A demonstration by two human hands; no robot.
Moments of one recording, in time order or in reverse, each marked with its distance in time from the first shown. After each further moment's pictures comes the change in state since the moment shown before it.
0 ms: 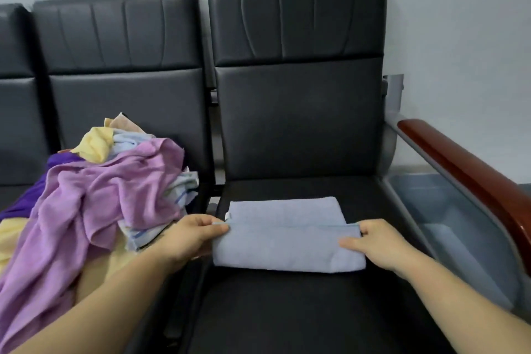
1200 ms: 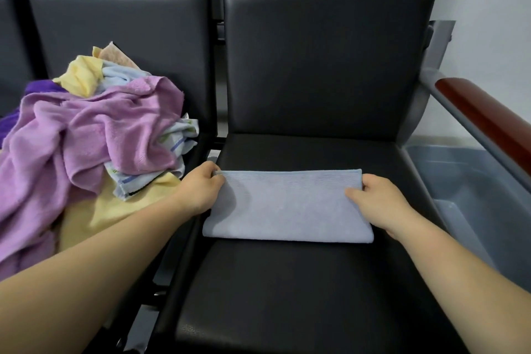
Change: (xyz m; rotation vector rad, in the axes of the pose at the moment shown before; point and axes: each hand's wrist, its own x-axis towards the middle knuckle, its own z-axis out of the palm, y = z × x) left_hand 0.033 -0.015 0.017 0.427 0.397 0.021; right_hand 0.032 -0.015 0.018 -0.004 0.088 0.033
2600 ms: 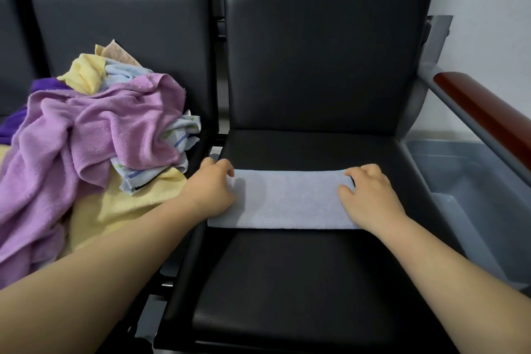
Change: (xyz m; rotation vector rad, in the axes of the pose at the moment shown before) left_hand -0.015 0.008 0.005 0.472 -0.066 0.153; right_hand -0.010 0.008 0.019 -0.443 0.137 -0.172
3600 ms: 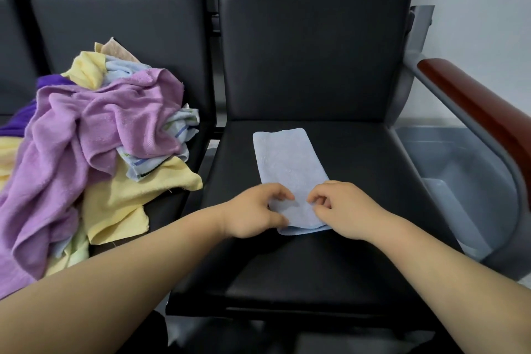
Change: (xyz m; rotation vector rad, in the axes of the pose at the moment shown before) left_hand -0.067 0.055 0.029 -0.451 -0.420 0.293; right_hand -0.060 -0.018 0.000 0.107 -0.268 -0.296
